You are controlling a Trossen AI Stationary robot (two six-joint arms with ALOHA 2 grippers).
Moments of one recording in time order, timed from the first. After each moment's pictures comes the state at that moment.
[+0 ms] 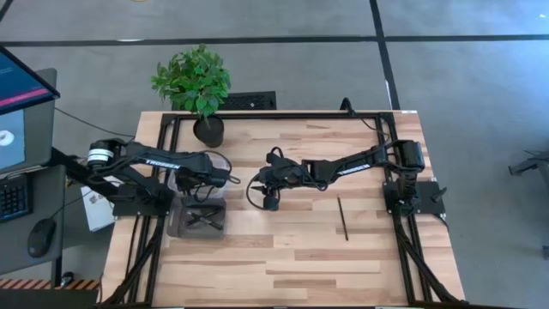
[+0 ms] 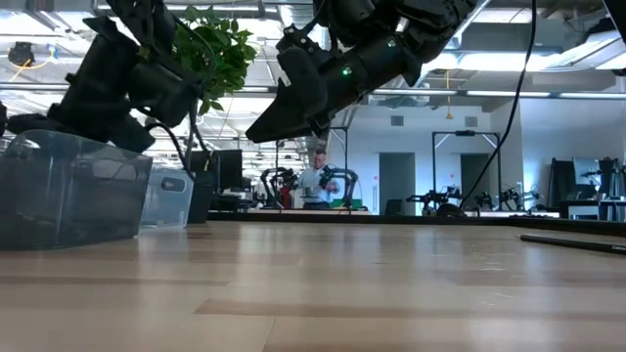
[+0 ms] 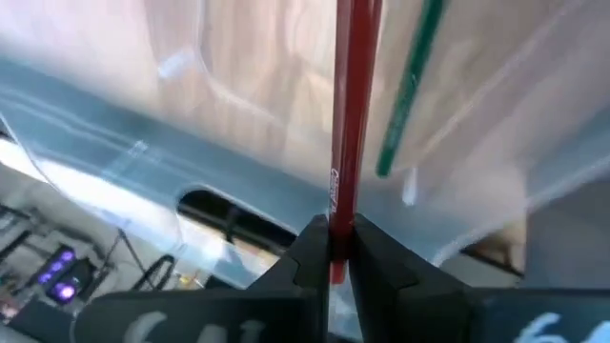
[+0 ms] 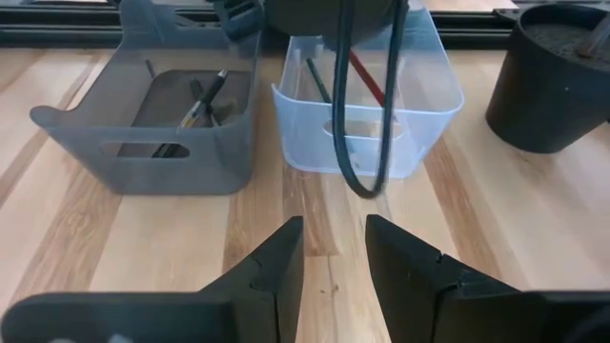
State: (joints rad) left arm 0.12 1.49 0.79 -1.39 -0.23 -0.27; right arm 0.00 1.93 1.19 0.21 0.03 -0.06
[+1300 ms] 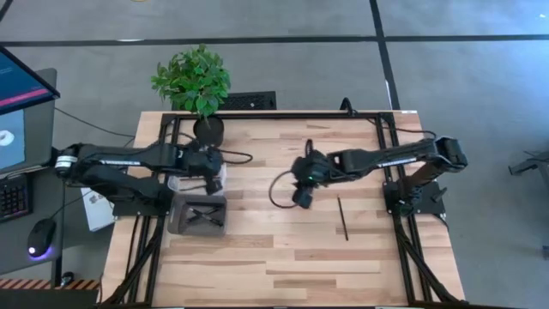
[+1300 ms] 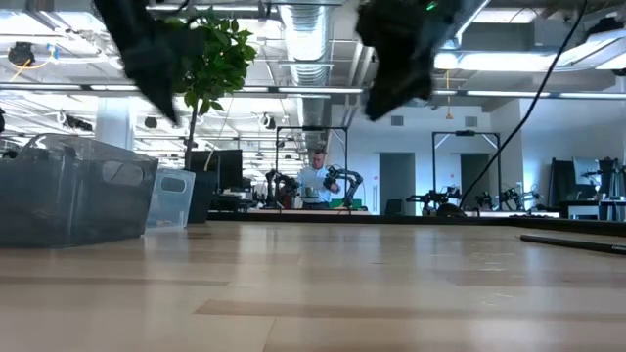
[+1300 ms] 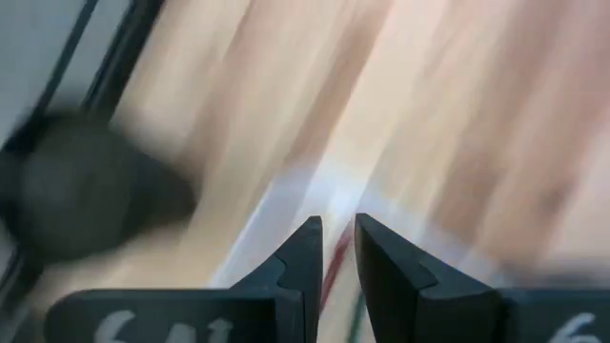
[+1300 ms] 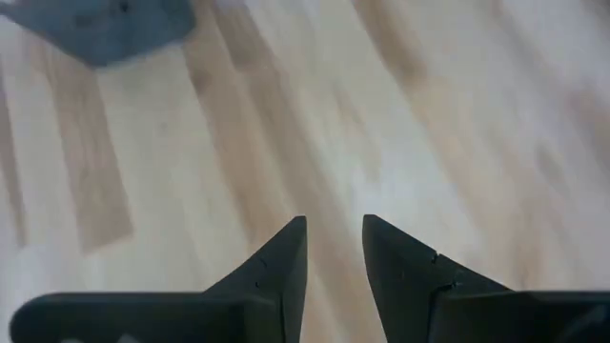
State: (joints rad) left arm 0.07 1.13 0.90 -0.92 -0.38 -0.26; right arm 0.05 1.57 1.19 -0.60 0.17 0.34
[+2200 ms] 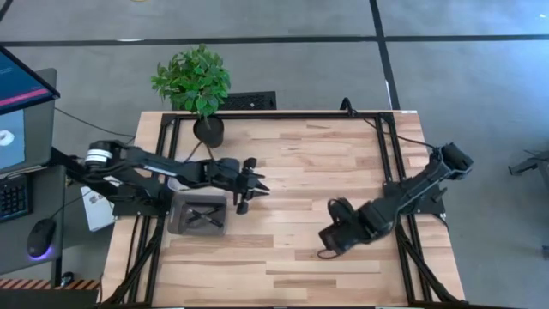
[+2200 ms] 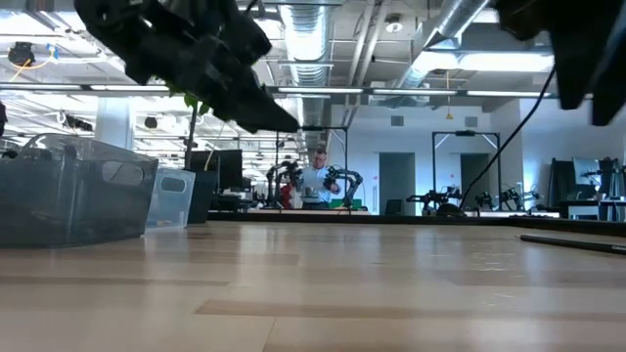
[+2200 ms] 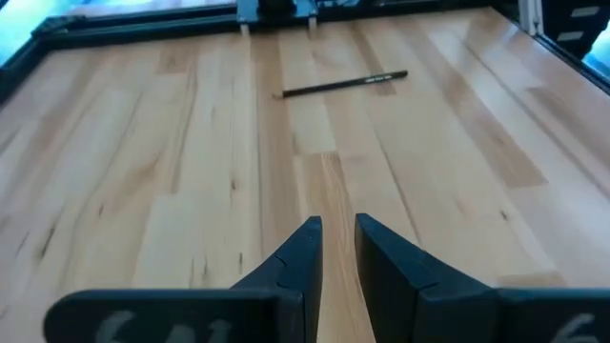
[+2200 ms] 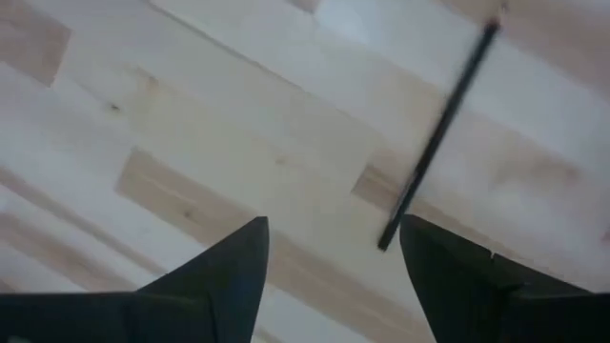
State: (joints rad) left arm 0.05 1.47 0.65 0.37 0.13 0.12; right arm 0.58 1.56 1.19 -1.09 0.17 1.57
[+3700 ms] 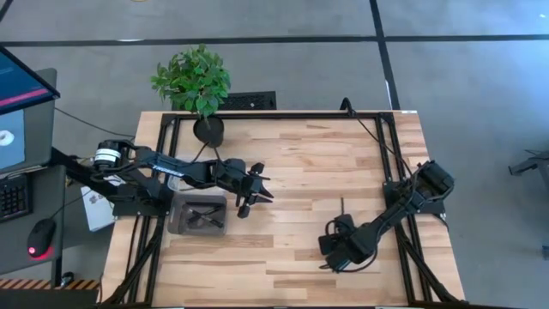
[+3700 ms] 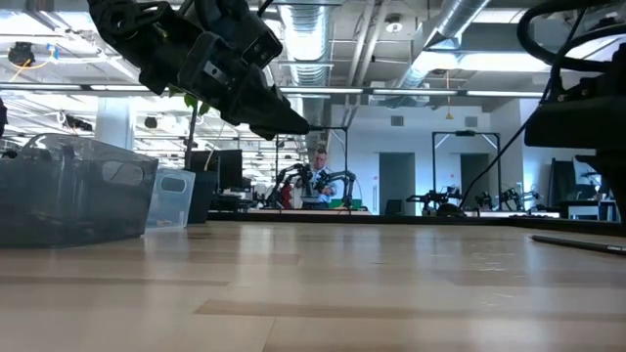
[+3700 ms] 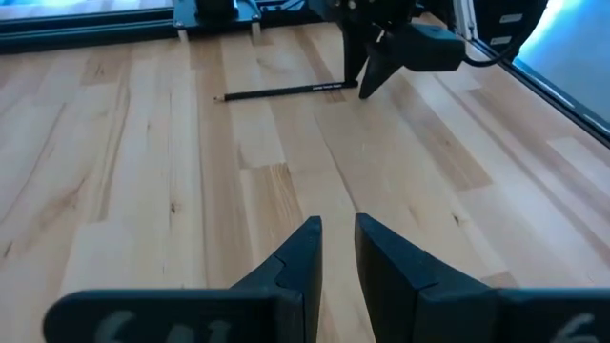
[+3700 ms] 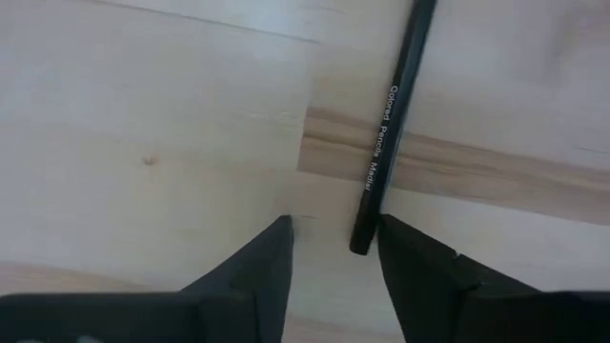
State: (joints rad) left arm 0.05 1.56 0.70 0.41 0.28 0.14; right arm 0.69 1.85 1.03 -0.88 0.13 2.03
